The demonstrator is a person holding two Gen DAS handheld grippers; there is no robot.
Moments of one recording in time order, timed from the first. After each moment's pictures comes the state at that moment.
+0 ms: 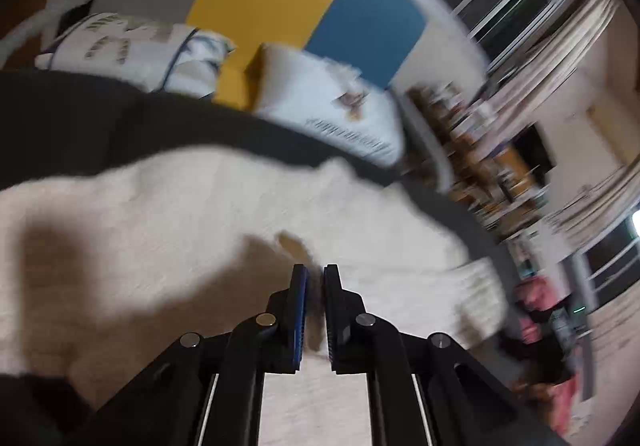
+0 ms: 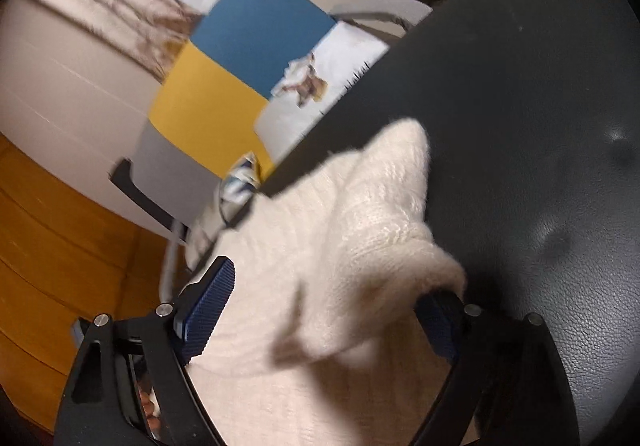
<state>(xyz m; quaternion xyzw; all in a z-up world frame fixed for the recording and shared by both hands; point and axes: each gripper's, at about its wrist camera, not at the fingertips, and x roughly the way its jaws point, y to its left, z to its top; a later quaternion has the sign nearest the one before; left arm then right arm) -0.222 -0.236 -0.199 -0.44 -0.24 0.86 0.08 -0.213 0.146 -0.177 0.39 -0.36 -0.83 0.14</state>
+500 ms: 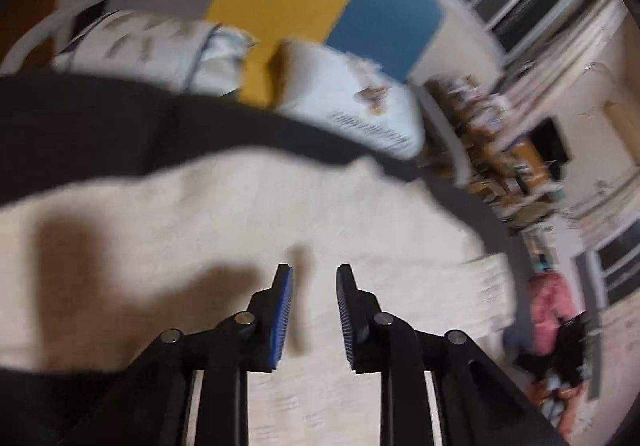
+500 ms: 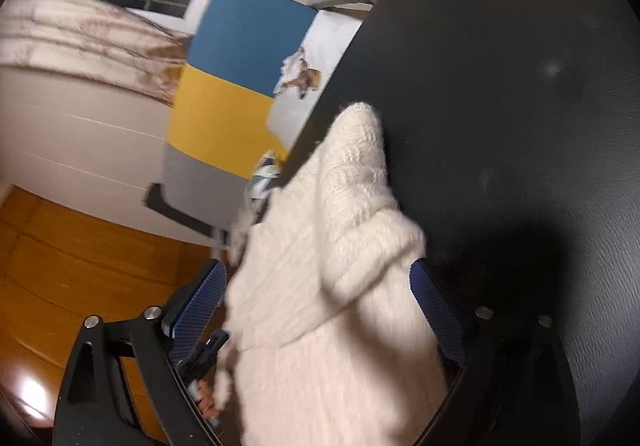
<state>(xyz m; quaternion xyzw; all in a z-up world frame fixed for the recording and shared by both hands) -0.226 -0.246 -0.147 -0.43 -0.25 0.86 0.13 -0.162 0.204 -0.180 0.38 -0.50 -0.75 0.19</state>
